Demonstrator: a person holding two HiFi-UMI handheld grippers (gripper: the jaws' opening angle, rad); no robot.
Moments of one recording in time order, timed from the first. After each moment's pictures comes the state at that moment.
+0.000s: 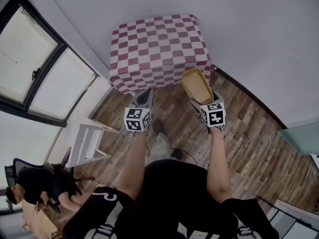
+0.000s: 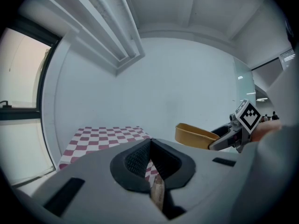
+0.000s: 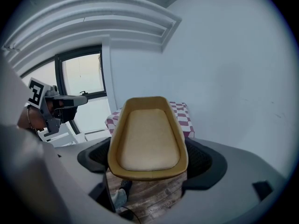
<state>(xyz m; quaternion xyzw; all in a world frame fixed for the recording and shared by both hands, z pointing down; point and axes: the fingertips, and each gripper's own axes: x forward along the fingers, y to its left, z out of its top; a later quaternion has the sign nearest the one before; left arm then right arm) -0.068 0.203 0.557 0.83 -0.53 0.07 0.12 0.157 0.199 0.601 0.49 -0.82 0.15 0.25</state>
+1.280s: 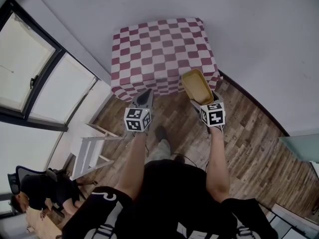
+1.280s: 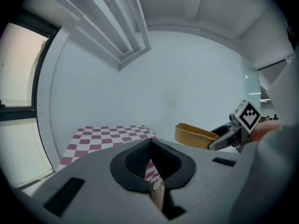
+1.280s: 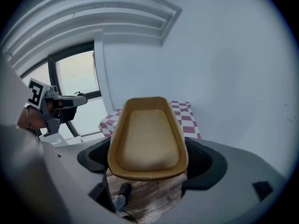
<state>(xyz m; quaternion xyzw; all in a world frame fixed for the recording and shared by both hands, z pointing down) -0.106 0.086 0.569 0.83 -0.54 0.08 0.14 0.119 0.080 0.614 0.48 -0.82 0.17 0.26</state>
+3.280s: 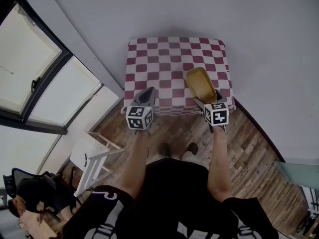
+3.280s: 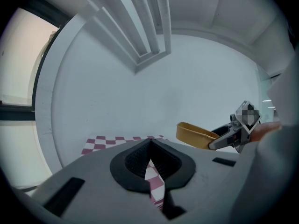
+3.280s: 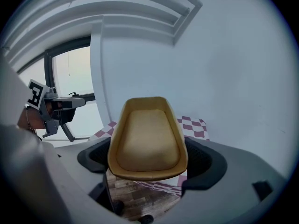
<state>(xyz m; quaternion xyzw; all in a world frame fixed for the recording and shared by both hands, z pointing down) -0.248 -0.093 0.552 0.81 -0.57 0.04 0.15 -0.016 -0.123 0.578 0.46 -0.83 0.13 0.28</state>
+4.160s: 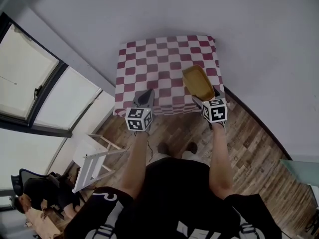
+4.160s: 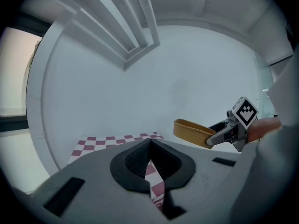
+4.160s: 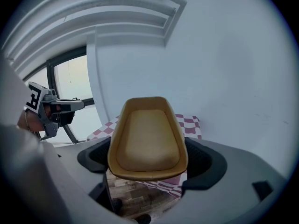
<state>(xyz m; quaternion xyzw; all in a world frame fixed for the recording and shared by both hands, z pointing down) -0.130 -0.100 0.543 0.80 -0.57 0.09 0.13 0.093 -0.139 0.582 0.44 -0.85 0.15 0.25</state>
